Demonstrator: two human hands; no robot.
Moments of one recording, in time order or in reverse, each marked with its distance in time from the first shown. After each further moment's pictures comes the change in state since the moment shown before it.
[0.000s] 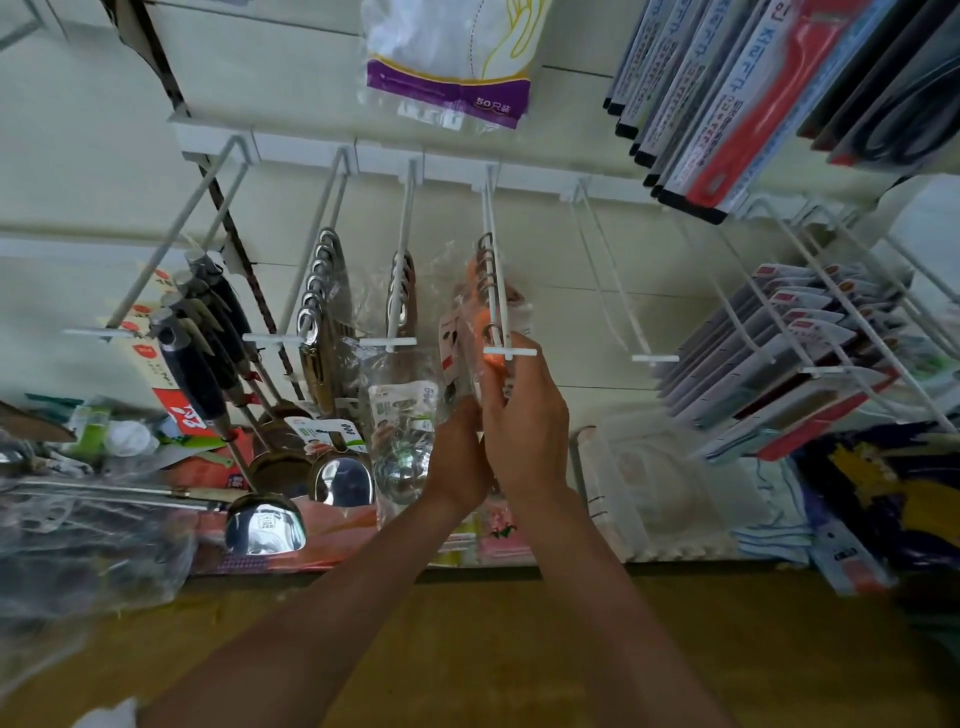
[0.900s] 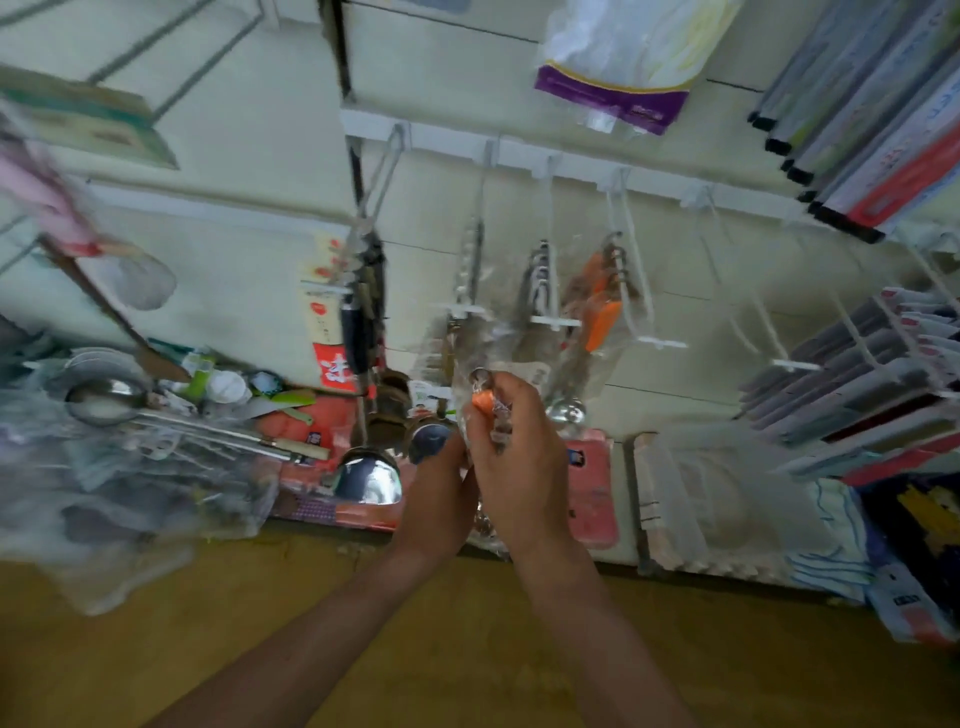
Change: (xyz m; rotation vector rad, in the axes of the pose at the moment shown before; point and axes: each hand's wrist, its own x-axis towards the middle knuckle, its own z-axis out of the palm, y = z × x) left_hand -0.087 -0.060 -0.109 0.038 0.079 0.027; right_hand -0.086 -0.073 0.045 0.167 -0.200 -0.065
